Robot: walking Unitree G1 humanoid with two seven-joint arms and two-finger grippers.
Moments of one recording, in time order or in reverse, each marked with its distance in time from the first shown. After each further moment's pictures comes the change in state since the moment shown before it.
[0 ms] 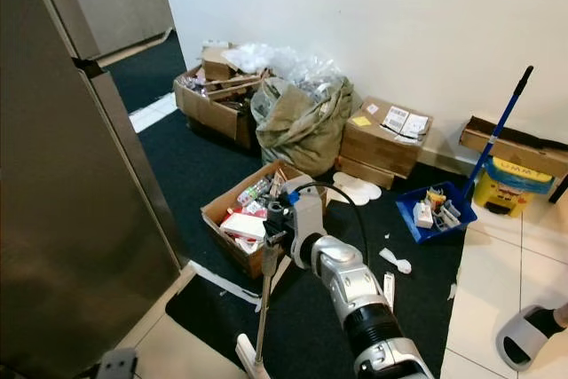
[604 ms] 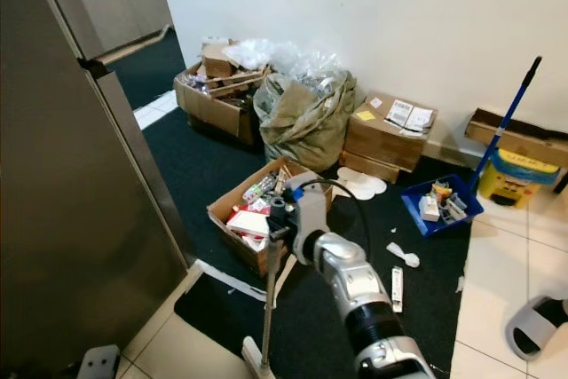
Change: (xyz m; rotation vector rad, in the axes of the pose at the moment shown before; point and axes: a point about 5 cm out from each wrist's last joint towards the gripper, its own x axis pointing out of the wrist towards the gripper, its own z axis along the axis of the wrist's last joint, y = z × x) left arm 0.000 0.005 0.010 0.015 -0.027 0.000; right arm 0.001 0.005 0.007 0.019 -0.038 0.018
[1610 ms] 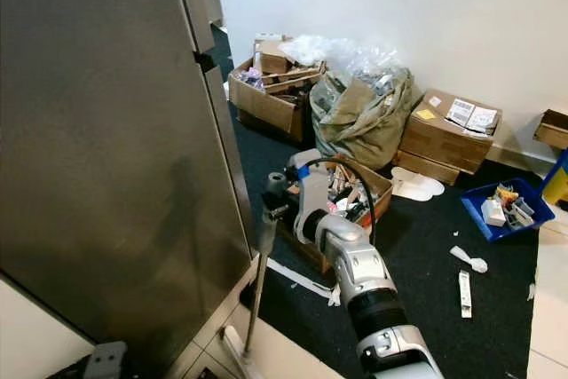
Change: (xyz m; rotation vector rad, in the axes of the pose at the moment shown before) left arm 0.001 0.000 0.005 0.015 -0.017 -0.010; right arm -0.006 -0.008 0.047 -0.034 -0.143 0.016
